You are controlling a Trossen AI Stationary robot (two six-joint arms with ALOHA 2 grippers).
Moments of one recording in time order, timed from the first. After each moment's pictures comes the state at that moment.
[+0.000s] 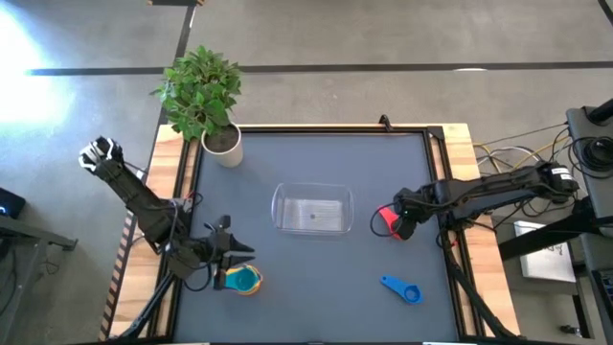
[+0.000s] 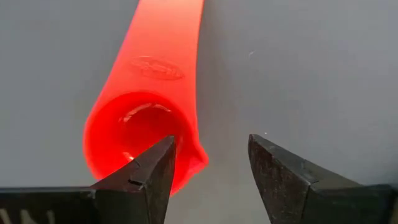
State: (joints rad) left arm -0.80 1.04 0.67 -0.22 -0.71 -0.61; right arm 0.02 1.00 0.49 -0.87 -0.01 0.81
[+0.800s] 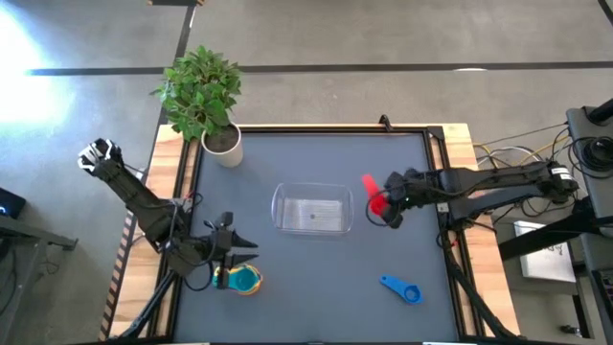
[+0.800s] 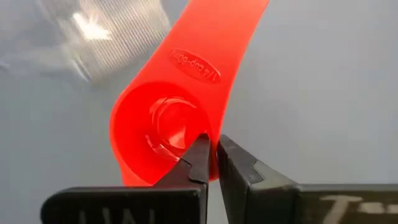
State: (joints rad) left arm -0.77 1.06 0.73 -0.20 -0.73 -0.50; right arm 0.02 1.00 0.76 -0.83 0.20 0.57
